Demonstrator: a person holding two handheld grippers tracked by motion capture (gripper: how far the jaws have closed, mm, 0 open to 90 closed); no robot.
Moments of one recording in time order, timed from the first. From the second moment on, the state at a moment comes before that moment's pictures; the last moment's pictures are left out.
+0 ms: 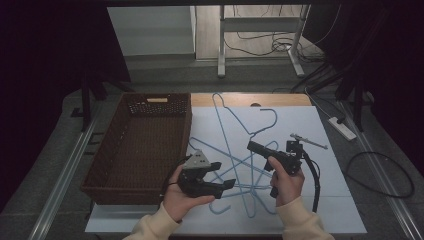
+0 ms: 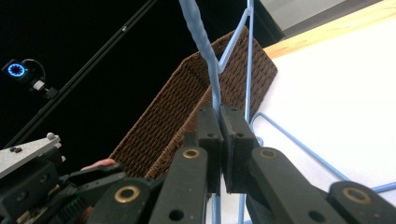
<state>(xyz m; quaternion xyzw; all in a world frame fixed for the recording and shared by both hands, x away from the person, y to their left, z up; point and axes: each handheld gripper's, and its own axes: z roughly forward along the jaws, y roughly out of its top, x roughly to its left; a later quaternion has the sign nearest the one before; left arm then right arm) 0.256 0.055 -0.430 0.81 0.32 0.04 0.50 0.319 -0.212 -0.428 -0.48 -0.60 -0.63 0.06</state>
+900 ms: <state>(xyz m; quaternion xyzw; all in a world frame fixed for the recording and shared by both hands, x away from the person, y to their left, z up) 0.290 0.021 -0.438 0.81 0.34 -0.07 0.47 0.305 -0.208 -0.426 -0.48 -0.59 -0.66 0.01</state>
